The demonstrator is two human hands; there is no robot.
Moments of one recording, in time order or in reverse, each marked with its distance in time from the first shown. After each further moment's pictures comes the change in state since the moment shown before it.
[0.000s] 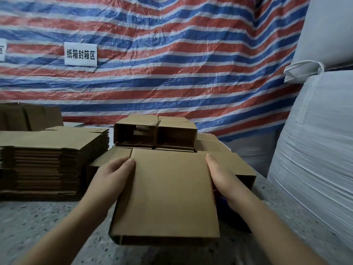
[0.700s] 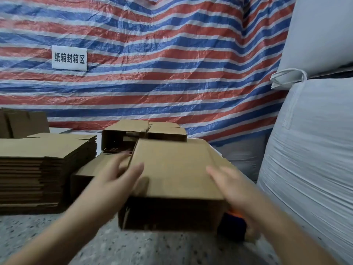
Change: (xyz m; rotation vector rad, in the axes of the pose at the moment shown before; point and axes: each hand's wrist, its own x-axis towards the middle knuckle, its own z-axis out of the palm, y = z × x) left_hand -0.044 0.059 0.015 0.011 -0.168 0.037; right_hand -0.055 -0.024 -0.037 -0.217 0.093 -0.077
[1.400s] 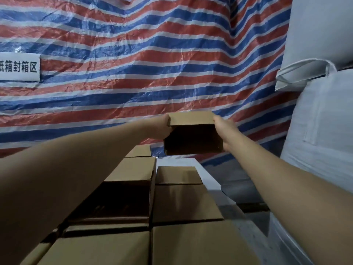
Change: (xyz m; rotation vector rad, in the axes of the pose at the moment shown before) left_hand 0.490 0.041 0.230 0.962 -0.246 0.408; right_hand 0.472 0.000 -0.119 0.437 0.330 -0.018
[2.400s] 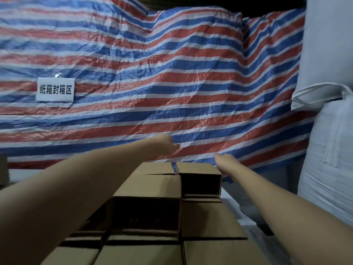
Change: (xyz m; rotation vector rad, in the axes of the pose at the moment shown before) left_hand -0.027 -0.048 -0.038 0.077 -0.035 -0.161; right_hand -0.004 0.031 0.049 -0.538 -0.063 -0.003
